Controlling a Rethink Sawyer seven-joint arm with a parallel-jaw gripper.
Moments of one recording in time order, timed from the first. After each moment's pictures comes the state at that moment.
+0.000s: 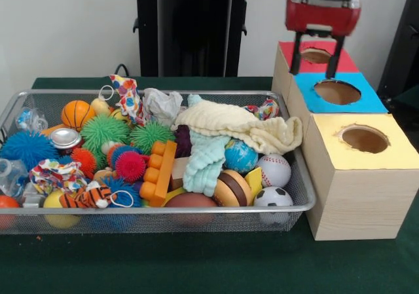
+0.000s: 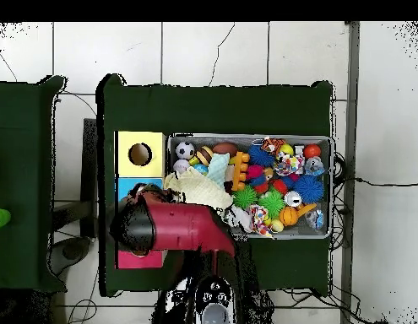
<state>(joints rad) -0.03 -0.85 -0.07 1.82 0.02 0.44 1.92</state>
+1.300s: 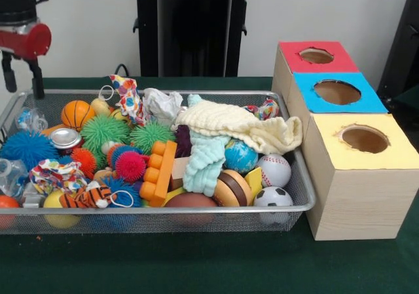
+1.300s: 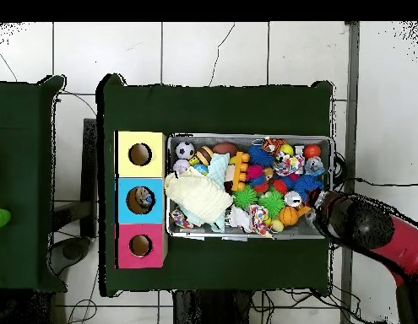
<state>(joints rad) -0.90 -0.69 0.24 1.68 -0.32 0.52 1.67</state>
